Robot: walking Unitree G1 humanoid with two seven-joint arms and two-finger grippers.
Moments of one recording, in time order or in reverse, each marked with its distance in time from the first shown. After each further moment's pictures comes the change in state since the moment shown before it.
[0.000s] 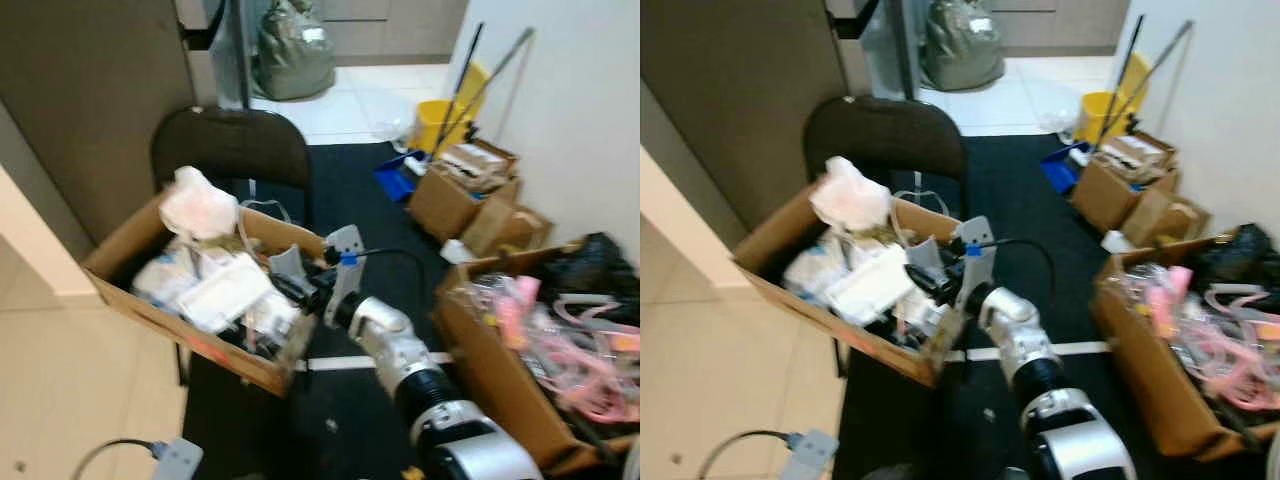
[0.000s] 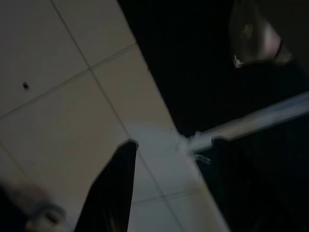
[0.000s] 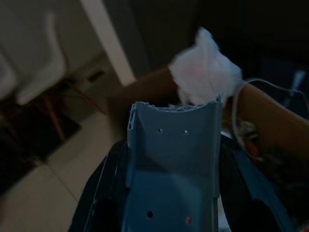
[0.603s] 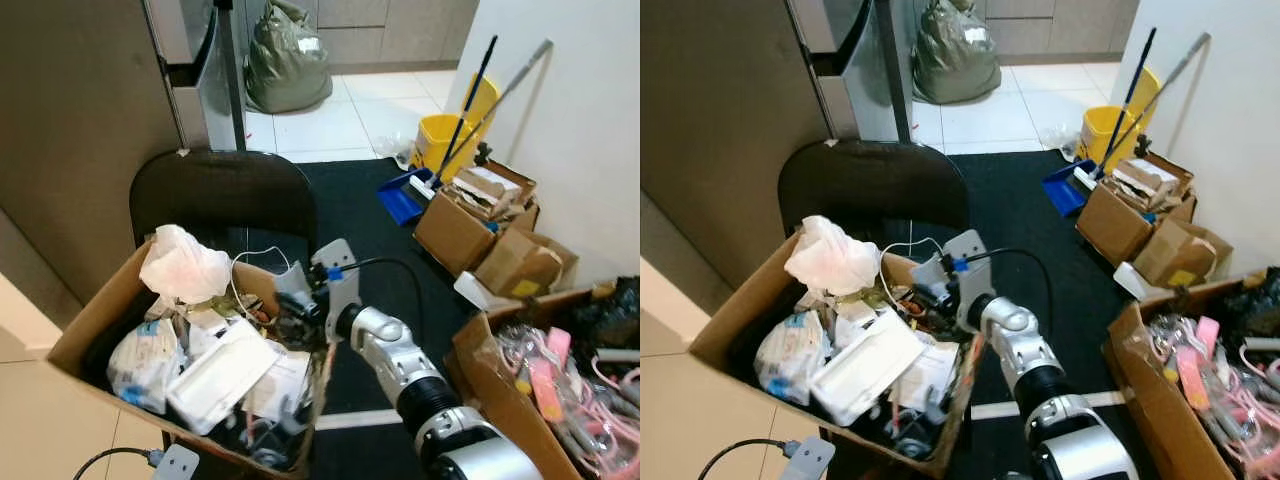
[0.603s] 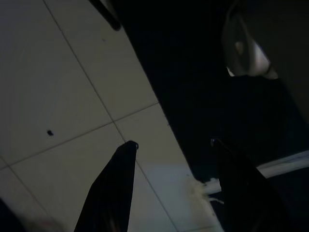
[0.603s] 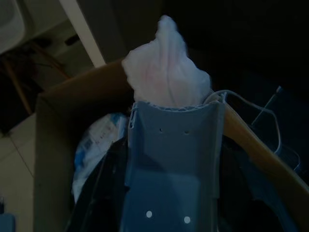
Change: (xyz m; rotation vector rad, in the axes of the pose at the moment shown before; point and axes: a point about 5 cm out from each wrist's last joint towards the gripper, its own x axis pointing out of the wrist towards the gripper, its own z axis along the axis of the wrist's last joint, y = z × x) left arm 0.001 0.002 0.007 -0.025 -0.019 0.017; right arm 0.002 0.015 -0.016 -0.098 0.119 0.071
